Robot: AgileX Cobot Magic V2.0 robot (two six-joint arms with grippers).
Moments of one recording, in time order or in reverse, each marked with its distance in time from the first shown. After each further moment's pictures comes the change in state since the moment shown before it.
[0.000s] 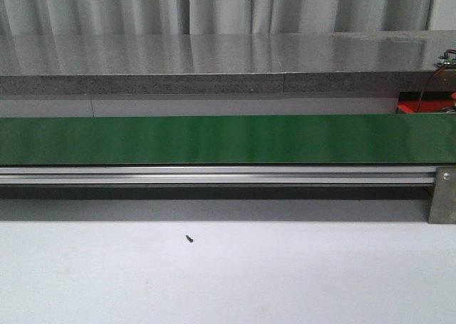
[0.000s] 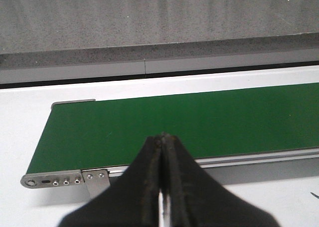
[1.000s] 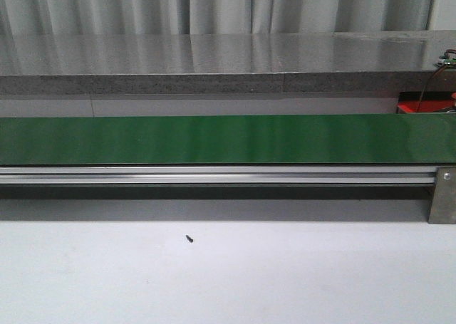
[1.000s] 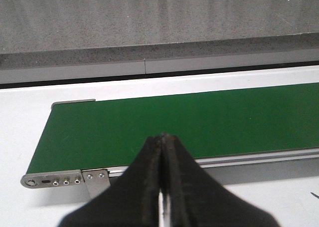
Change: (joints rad) left arm 0.000 0.000 0.000 0.000 0.000 0.000; right arm -0.103 0.089 -0.141 0.078 0.254 -0.011
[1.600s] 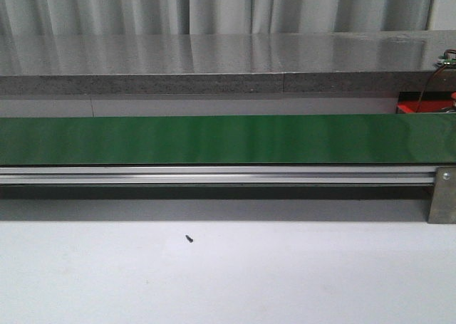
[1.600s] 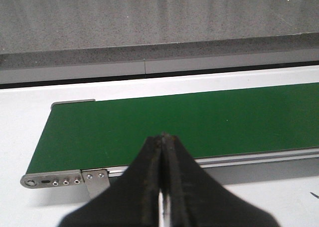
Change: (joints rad) left arm 0.000 0.000 0.000 0.000 0.000 0.000; right arm 0.000 0.050 -0.016 -0.018 0.007 0.000
